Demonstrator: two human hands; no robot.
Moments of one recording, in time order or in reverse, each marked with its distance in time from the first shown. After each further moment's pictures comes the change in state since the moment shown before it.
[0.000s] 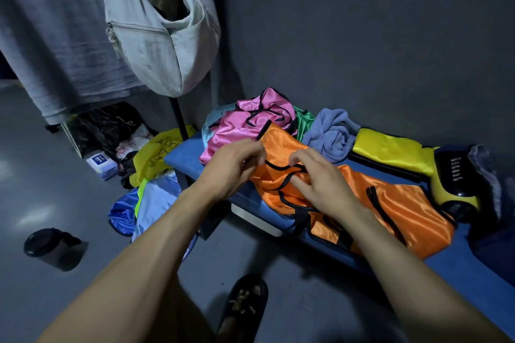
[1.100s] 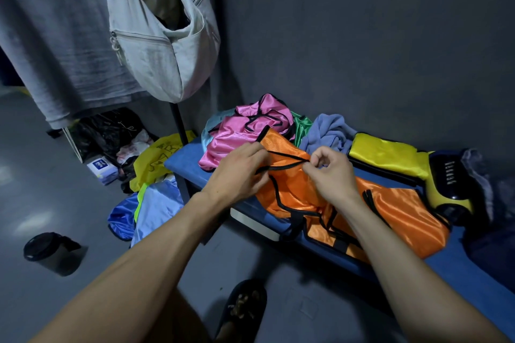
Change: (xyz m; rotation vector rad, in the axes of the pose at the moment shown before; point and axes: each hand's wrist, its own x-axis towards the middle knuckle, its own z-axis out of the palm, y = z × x) left_hand 0.007 0.010 0.018 0.296 0.043 0.103; right_hand 0.008 0.000 -0.012 0.442 0.282 0.445
